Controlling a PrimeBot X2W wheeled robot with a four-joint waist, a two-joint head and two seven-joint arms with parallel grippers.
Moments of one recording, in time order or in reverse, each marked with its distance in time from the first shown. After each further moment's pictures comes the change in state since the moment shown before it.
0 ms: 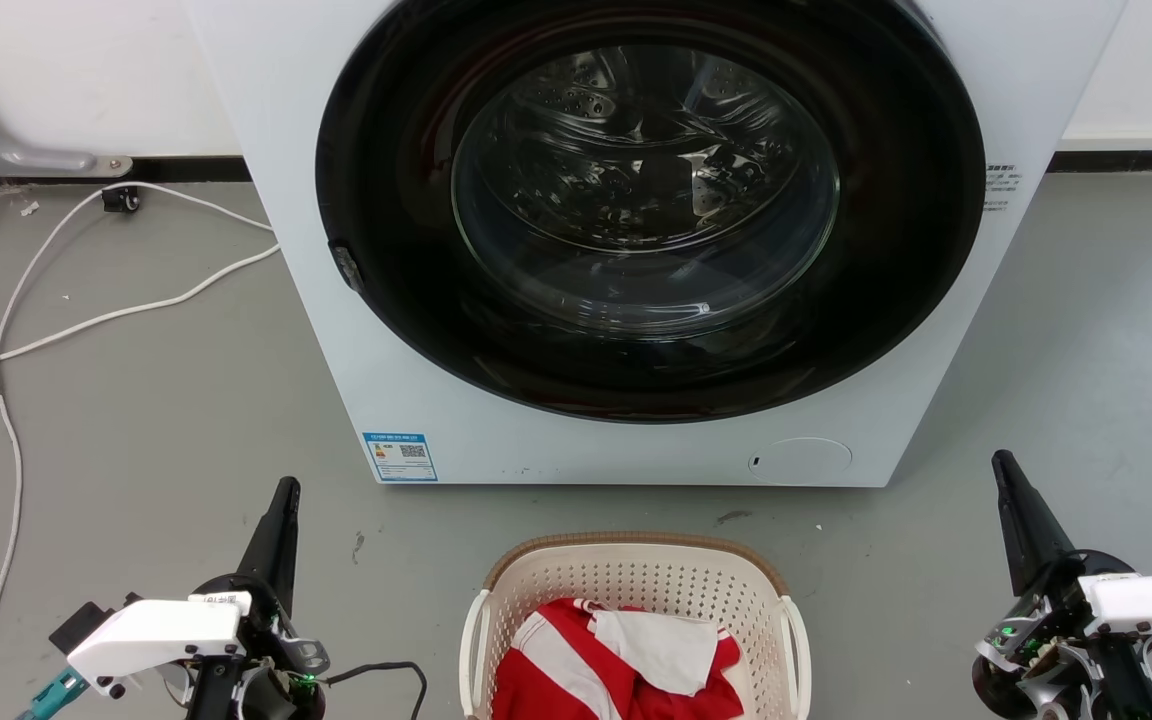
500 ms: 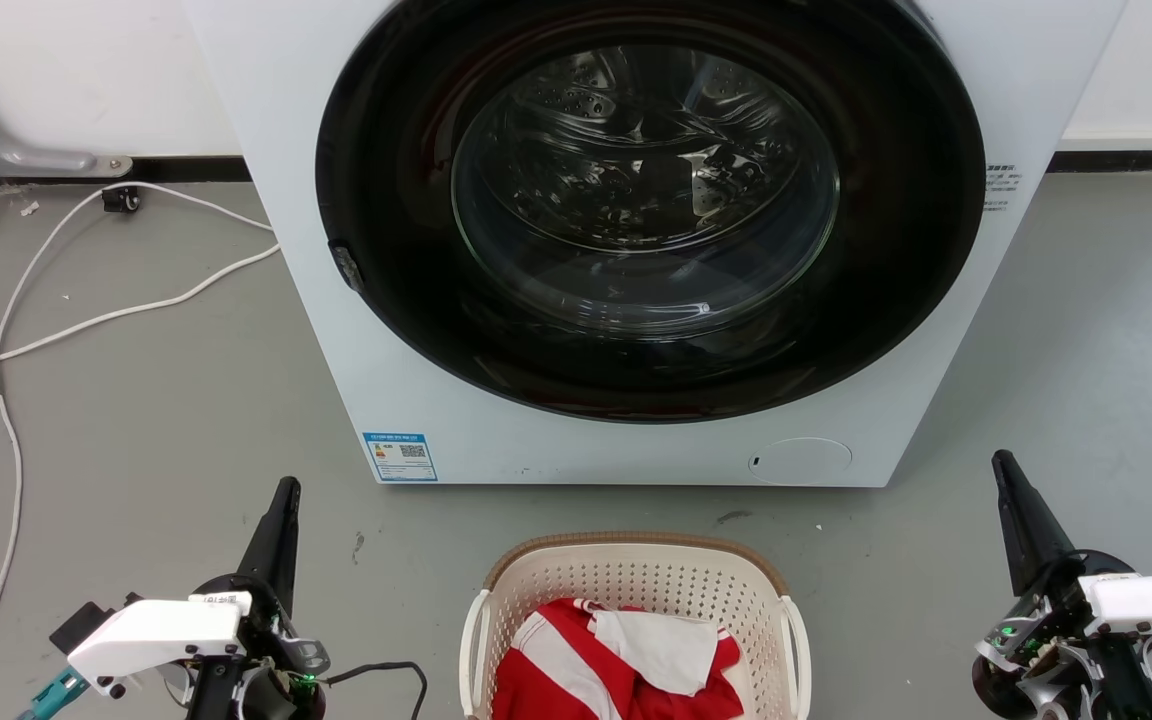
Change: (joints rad) left arm 0.000 -0.001 0.001 0.000 0.001 0.000 0.001; right arm 0.000 0.001 -0.001 0.000 0.000 0.000 0.000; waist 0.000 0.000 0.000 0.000
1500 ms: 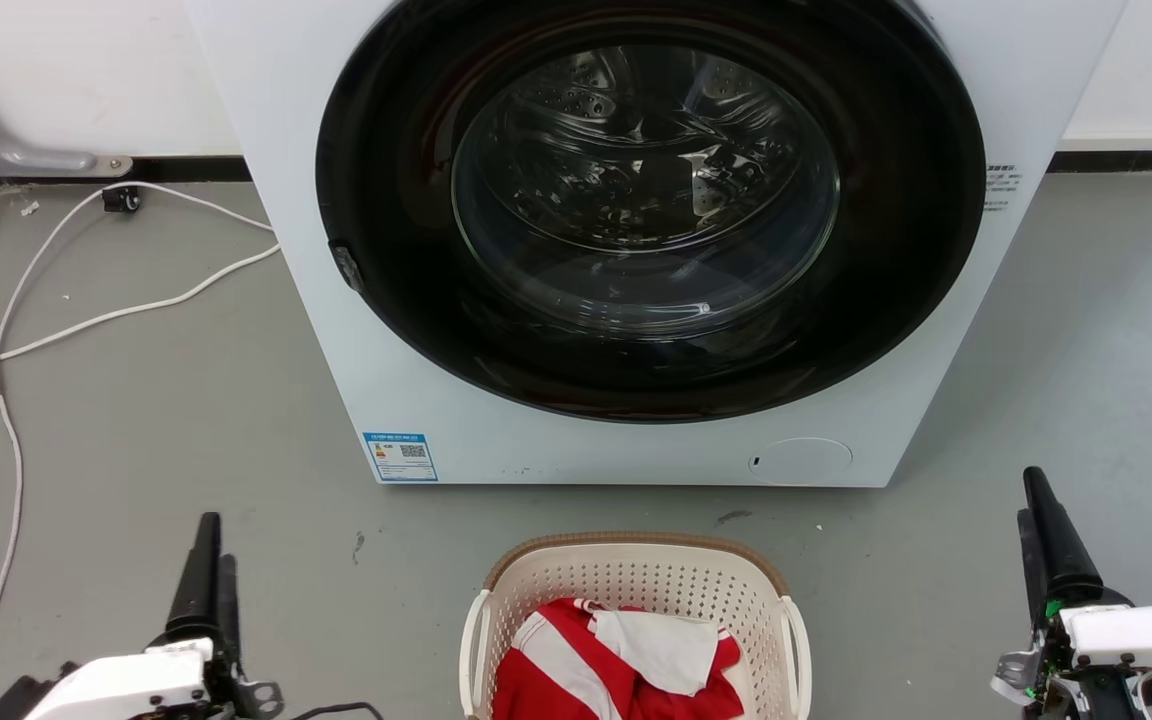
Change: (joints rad) left arm 0.068 -0.011 0.059 -0.007 0.086 0.002 -0.107; right arm 0.054 0.007 -0.008 0.001 -0.231 -0.002 -0.109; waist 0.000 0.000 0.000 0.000
